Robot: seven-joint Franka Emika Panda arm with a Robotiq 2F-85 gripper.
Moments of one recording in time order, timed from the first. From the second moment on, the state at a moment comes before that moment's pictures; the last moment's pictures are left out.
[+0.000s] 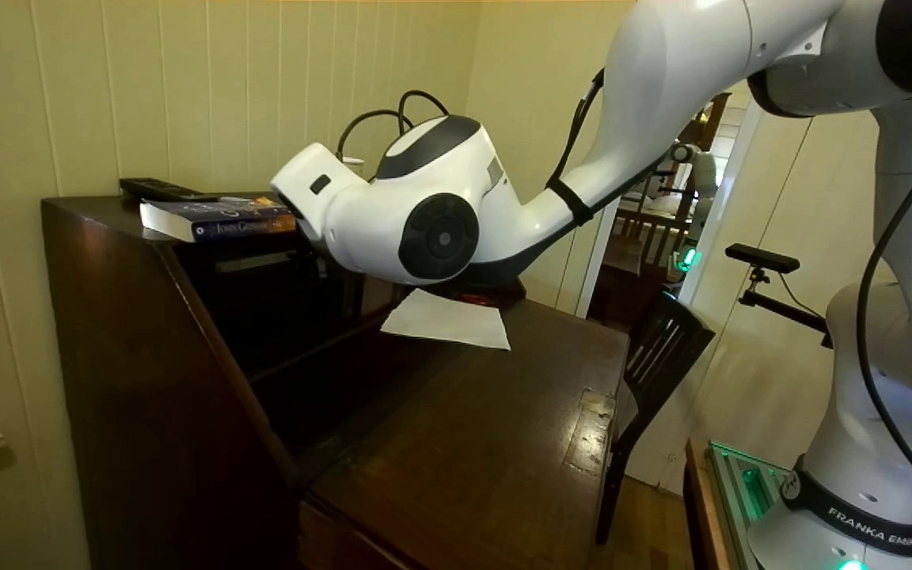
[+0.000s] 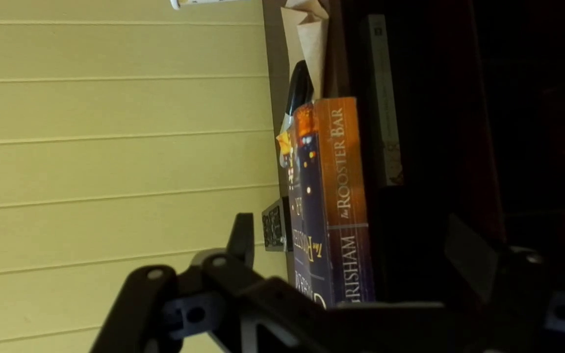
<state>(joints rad) 0.22 0.39 0.17 -1.84 -1.95 2.20 0.71</state>
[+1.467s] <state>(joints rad) 0.23 0.60 0.18 -1.55 -1.89 2.20 0.60</state>
